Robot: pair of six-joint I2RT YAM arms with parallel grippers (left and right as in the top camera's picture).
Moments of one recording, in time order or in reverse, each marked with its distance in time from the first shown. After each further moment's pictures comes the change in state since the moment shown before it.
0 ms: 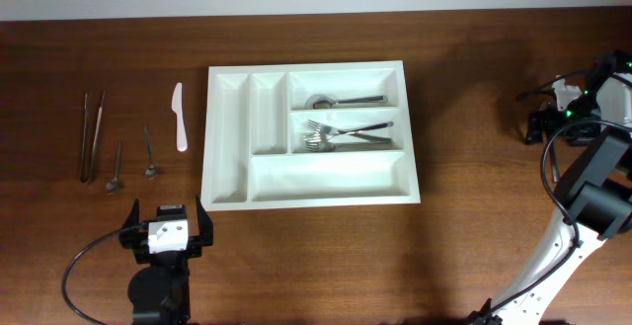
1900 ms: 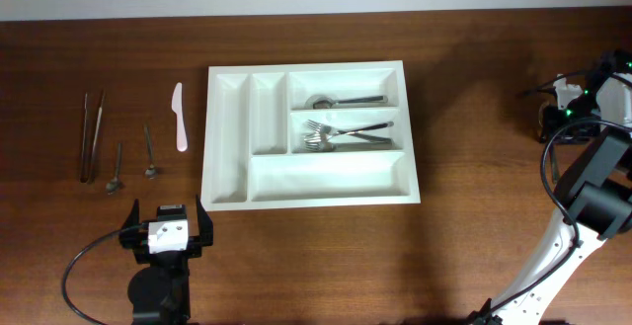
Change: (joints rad) left arm 0.000 0.000 0.000 0.000 0.000 0.000; right arm 0.000 0.000 -0.001 0.016 -0.008 0.018
